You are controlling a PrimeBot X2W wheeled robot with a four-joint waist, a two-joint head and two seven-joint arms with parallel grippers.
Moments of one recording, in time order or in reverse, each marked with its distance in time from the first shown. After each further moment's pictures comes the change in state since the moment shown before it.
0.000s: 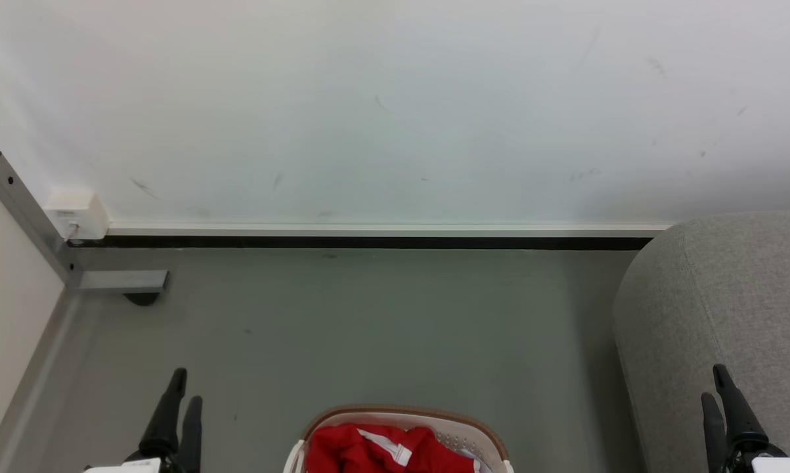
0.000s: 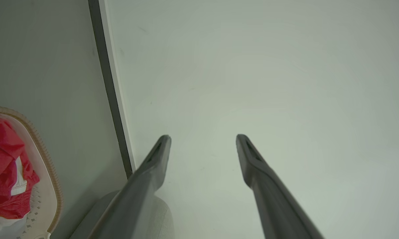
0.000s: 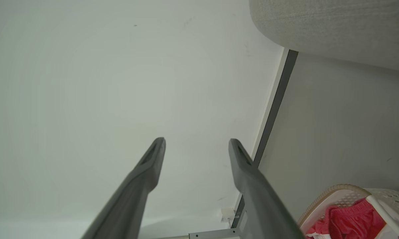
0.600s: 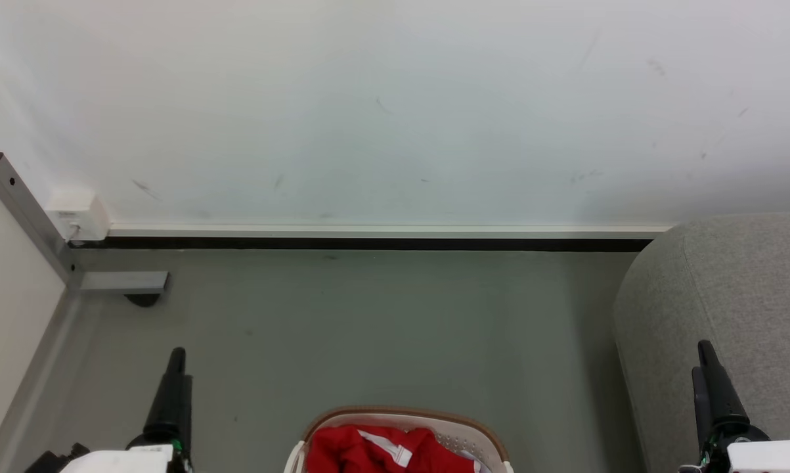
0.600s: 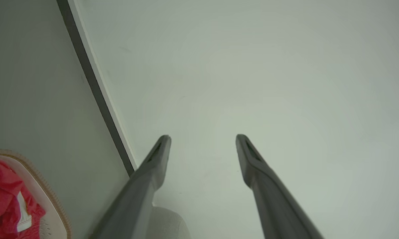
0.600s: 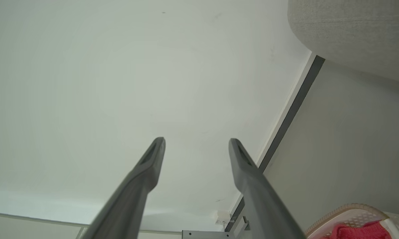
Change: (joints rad) left arm 0.001 0.001 -0.022 -0.083 0.138 0.005 -0.078; right arm -0.006 -0.007 0.079 -0.075 -0.080 0.000 -0.082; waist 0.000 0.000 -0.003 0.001
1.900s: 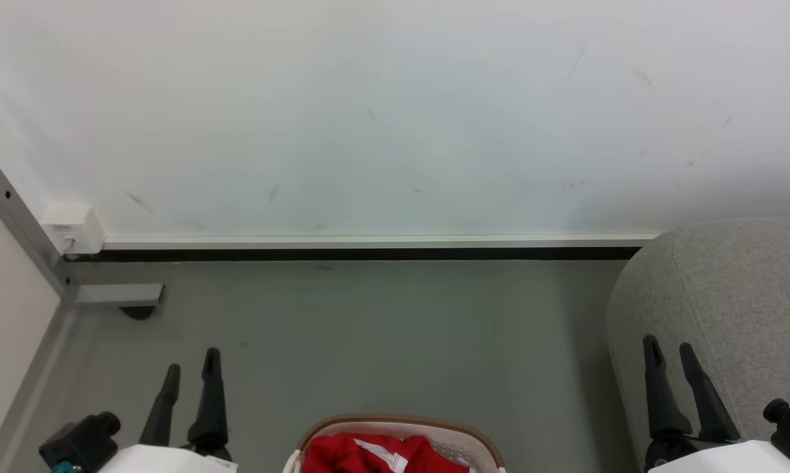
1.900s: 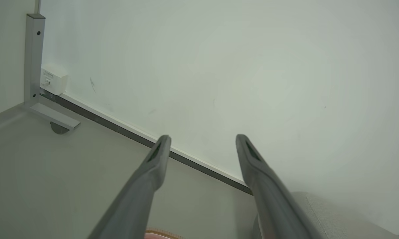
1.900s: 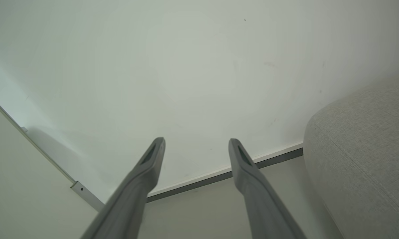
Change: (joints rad) left arm 0.052 0.045 -0.102 -0.128 0.869 0.119 -0.133; right arm 0.025 -0.008 0.093 -0.091 -0.841 0.000 -0.136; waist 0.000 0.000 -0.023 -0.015
